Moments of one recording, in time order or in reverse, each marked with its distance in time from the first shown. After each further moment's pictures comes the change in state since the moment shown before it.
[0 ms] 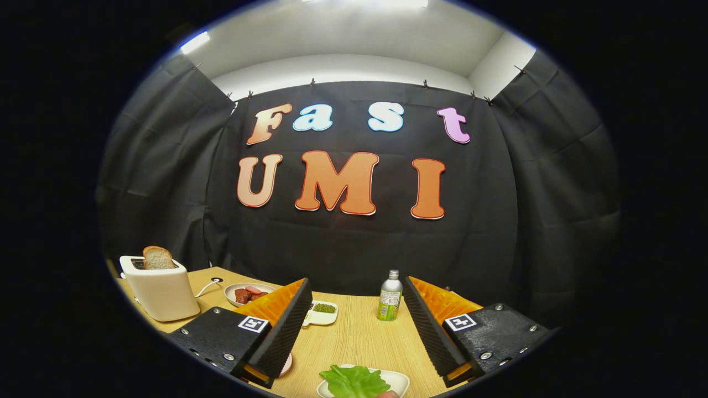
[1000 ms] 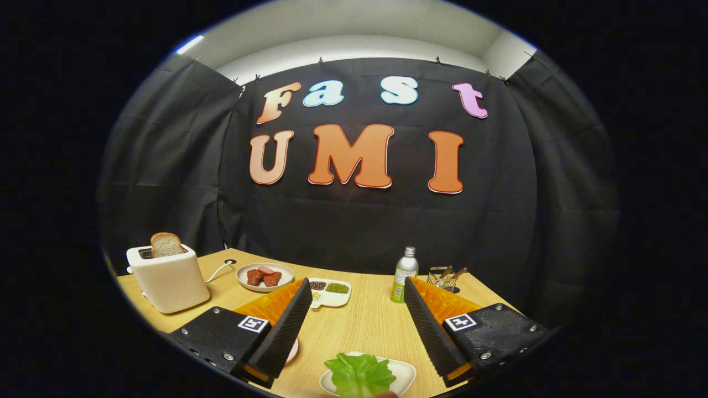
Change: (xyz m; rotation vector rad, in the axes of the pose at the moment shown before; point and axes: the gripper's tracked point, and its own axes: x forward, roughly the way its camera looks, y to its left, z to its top) arm 0.013 0.010 -0.031 0.008 0.156 0.107
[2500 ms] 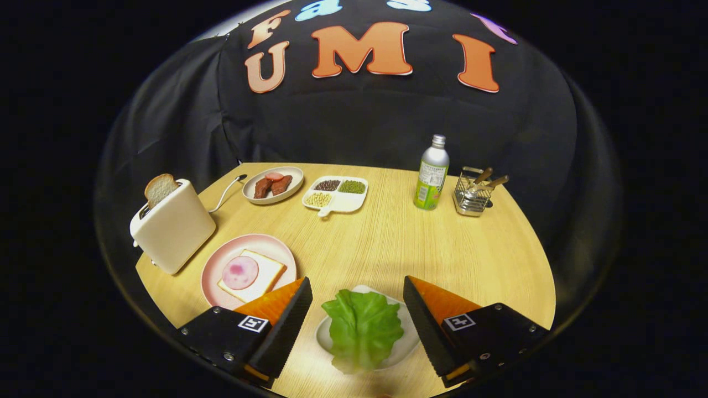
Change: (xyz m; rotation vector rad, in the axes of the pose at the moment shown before) arm 0.004 -0.004 -0.131 0.030 0.687 0.139
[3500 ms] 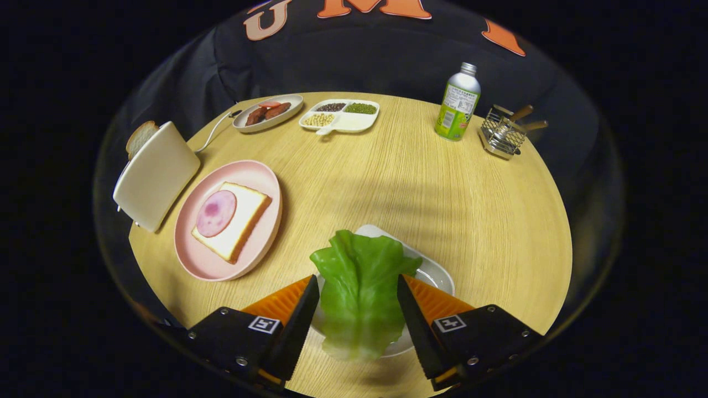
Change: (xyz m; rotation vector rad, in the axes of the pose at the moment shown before) arm 0.038 0.001 -0.083 -0.069 0.317 0.019
